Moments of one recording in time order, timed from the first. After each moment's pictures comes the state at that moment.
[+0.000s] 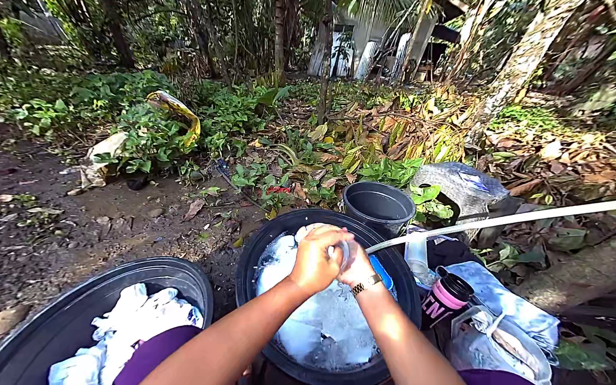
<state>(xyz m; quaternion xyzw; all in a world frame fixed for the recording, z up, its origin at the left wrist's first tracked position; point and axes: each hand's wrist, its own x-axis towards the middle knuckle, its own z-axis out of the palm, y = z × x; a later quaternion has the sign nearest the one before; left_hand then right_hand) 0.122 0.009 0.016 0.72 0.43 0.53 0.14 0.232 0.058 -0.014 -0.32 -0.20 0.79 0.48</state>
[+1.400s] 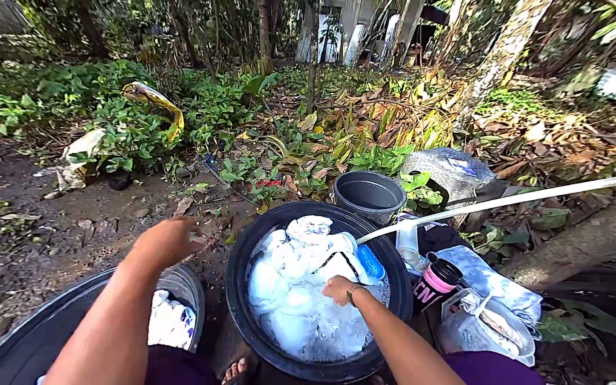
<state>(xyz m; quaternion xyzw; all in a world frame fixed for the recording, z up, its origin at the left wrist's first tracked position) -0.106 -0.002 0.046 0.63 0.77 0.01 0.11 0.274 0.085 -0.168 -0.60 -0.62 0.49 -0.12</state>
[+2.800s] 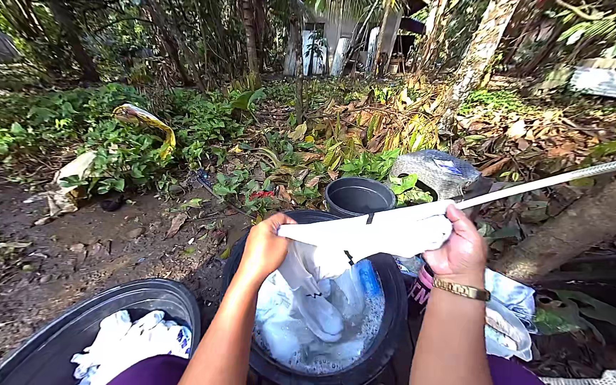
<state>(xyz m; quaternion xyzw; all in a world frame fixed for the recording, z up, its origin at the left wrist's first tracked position) 0.088 0.016 0.072 0.62 0.61 0.41 0.26 0.378 0.047 0.059 -0.29 -0.30 0.48 0.77</state>
